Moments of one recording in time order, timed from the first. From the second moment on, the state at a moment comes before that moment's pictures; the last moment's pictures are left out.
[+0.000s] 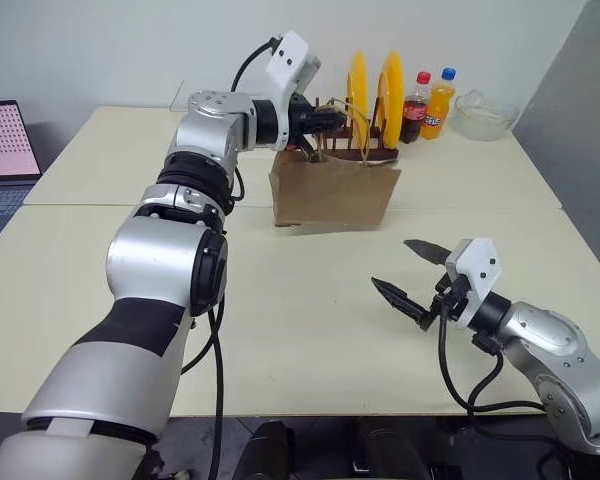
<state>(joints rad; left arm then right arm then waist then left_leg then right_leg) -1.57 0.31 0.05 1.28 0.00 0.11 -1.08 -0.06 -0.57 -0.03 -0.67 0.45 0.57 0.55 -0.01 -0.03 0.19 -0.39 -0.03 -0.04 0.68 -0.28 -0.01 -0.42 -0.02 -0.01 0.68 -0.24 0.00</state>
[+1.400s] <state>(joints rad) -1.54 0.31 0.03 1.28 0.02 0.16 -1.01 -0.03 -0.58 -0.04 -0.70 0.45 0.58 0.54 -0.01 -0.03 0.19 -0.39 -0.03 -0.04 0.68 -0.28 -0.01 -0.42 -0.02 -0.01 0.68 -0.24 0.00</state>
